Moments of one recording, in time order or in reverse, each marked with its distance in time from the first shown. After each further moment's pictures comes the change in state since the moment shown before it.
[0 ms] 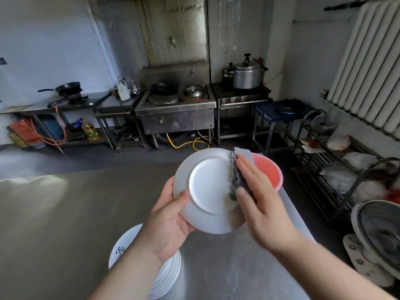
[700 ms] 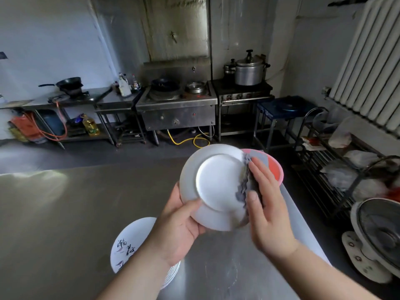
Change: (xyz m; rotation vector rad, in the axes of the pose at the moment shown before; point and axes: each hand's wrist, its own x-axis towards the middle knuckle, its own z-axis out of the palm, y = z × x) left_hand -0.010 -0.016 0.010 0.000 -0.051 0.014; right_hand -0.019 -0.003 0.010 0.061 0.155 0.022
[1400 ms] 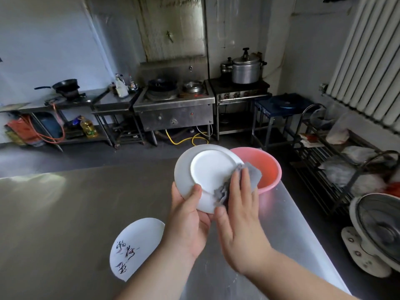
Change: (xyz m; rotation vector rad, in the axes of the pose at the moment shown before) left_hand 0.017 -0.018 0.035 -0.175 0.290 0.117; right_hand -0.027 -0.016 0.036 -0.287 -0.232 0.125
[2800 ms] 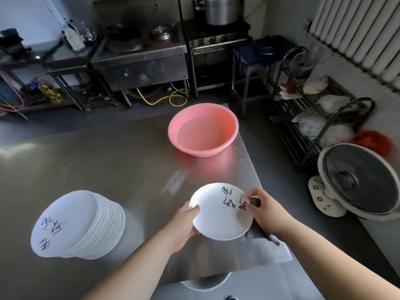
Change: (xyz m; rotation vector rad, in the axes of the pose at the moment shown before) left_hand 0.013 -0.229 -0.030 0.732 0.079 -0.713; right_hand -0.071 0.303 -0.091 0.129 -0.363 0.785
